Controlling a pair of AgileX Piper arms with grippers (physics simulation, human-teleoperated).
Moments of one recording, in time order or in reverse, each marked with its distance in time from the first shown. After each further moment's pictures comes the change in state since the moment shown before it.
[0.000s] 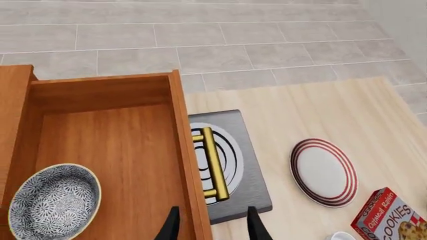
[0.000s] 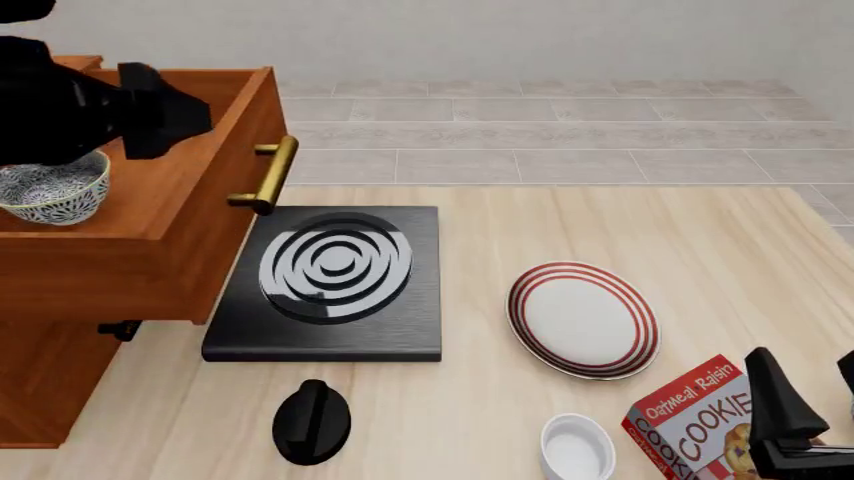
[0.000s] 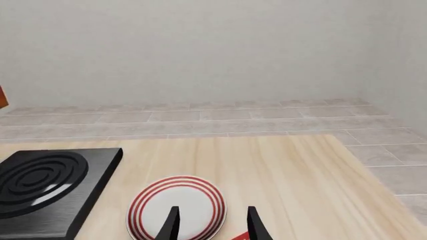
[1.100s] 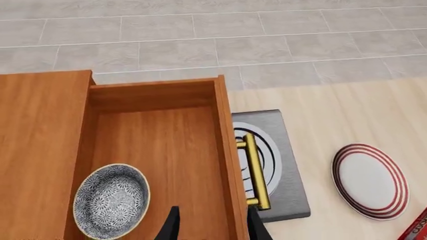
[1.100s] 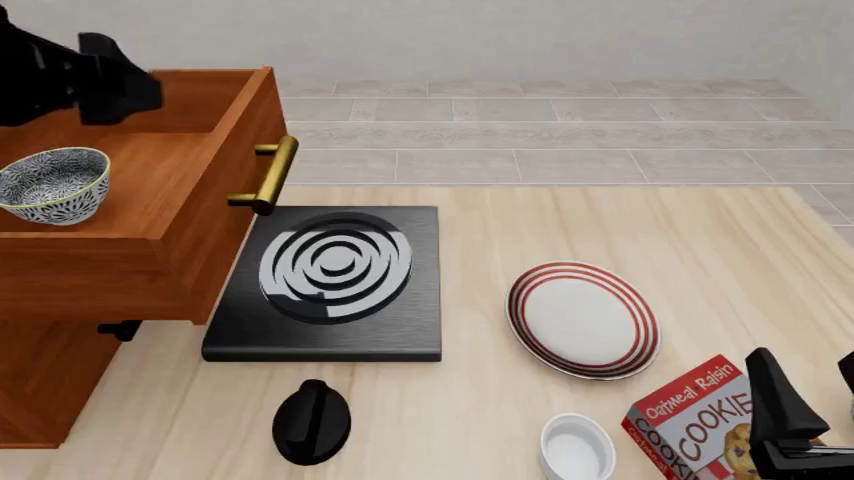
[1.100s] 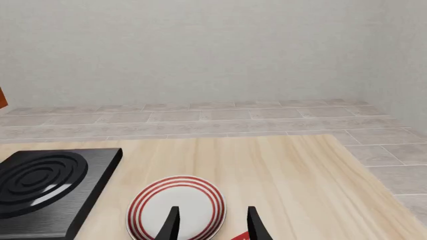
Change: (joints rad) left arm 0.156 0.092 -0.148 0.123 0.110; right arm -0.002 -0.005 0.001 0.003 0.001
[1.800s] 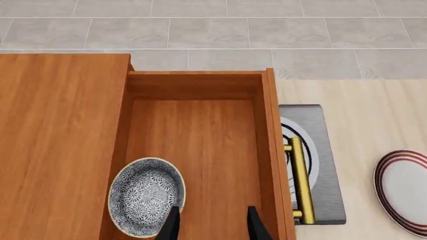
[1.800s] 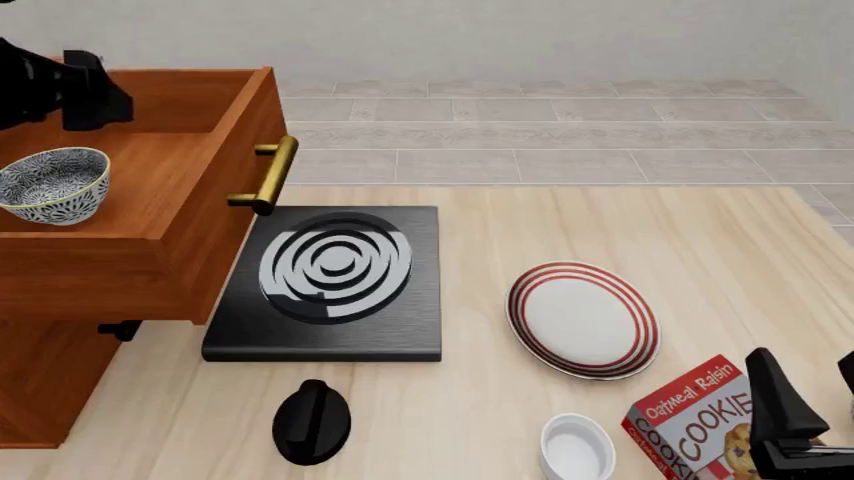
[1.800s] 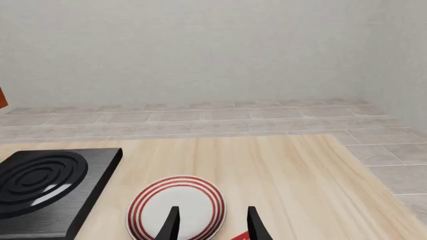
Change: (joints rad) left arm 0.141 0.084 -0.029 0.035 0.053; right arm 0.000 0.002 0.000 0.000 0.001
